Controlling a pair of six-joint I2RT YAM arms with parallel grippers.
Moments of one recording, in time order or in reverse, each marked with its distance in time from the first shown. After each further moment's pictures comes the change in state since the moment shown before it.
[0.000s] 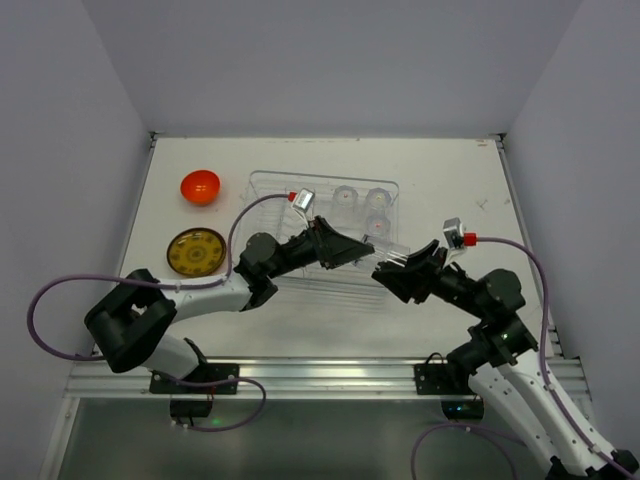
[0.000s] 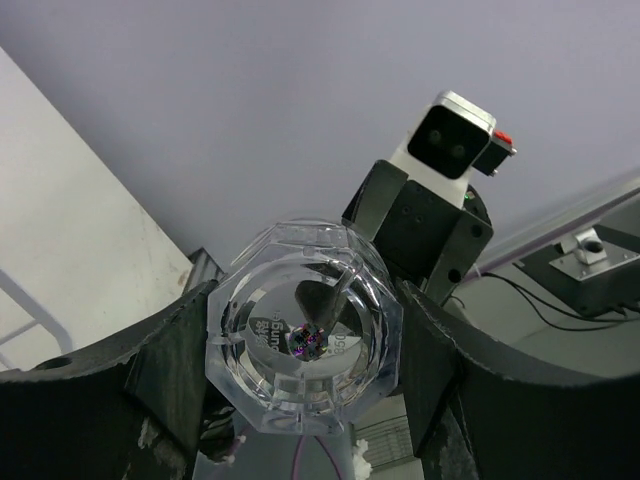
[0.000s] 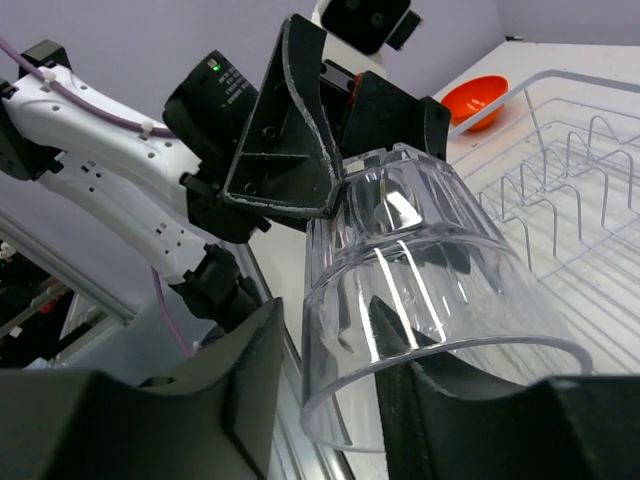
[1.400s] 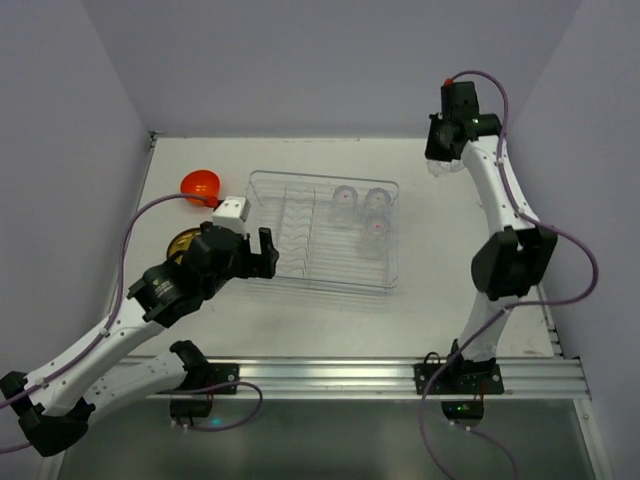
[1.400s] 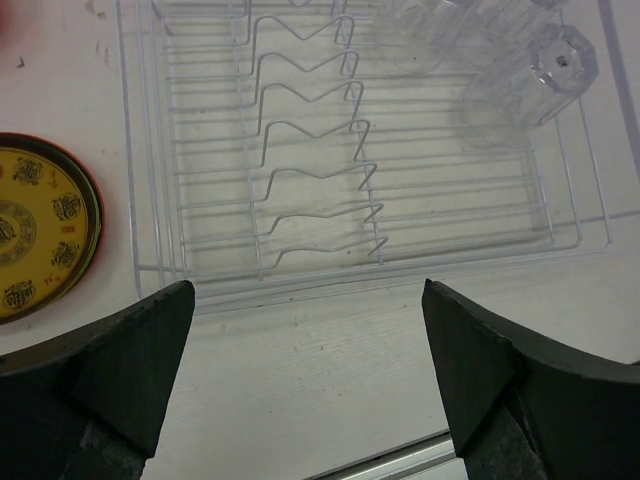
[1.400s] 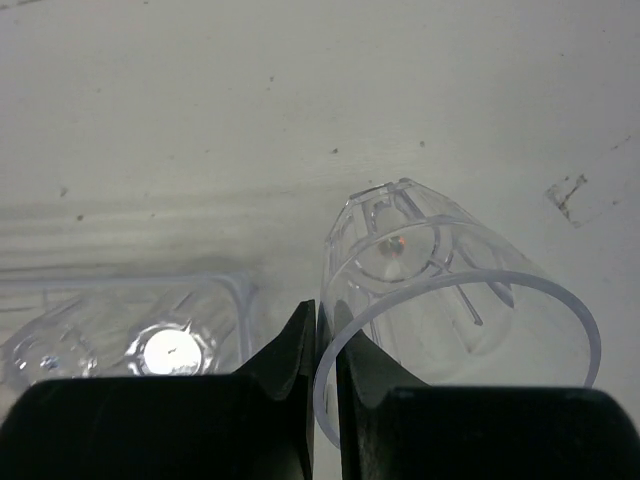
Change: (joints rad) left arm 0.059 -0.573 0.280 -1.735 -0.772 0.703; right arm -0.335 1.366 1.393 -0.961 0.732 -0.340
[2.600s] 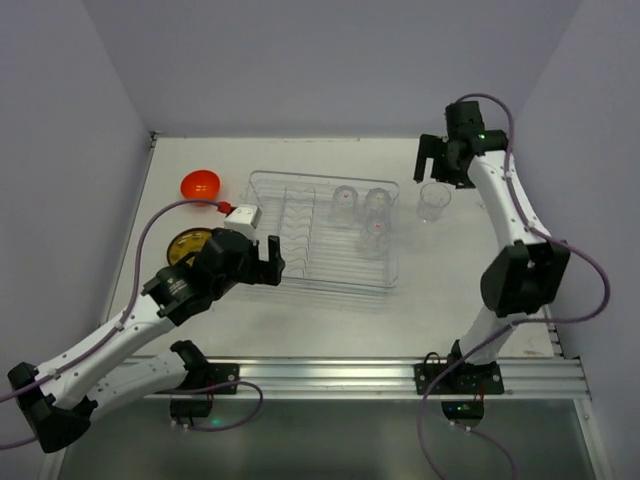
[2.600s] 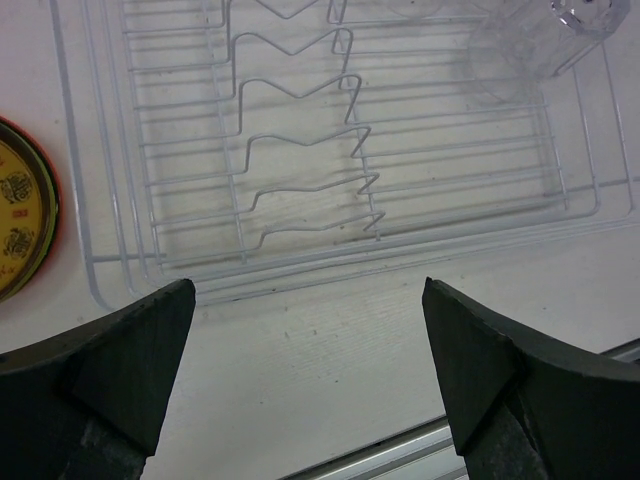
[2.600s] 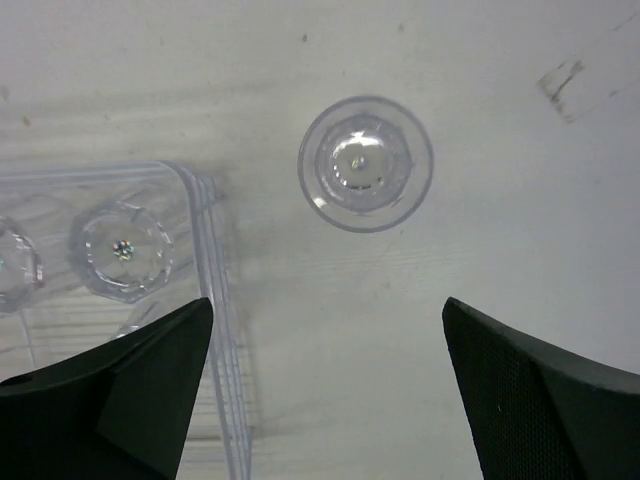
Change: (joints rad) left arm 0.000 -0.016 -0.094 0.042 0.061 0.019; right arm -0.034 0.035 -0.069 -0.129 -0.014 -0.016
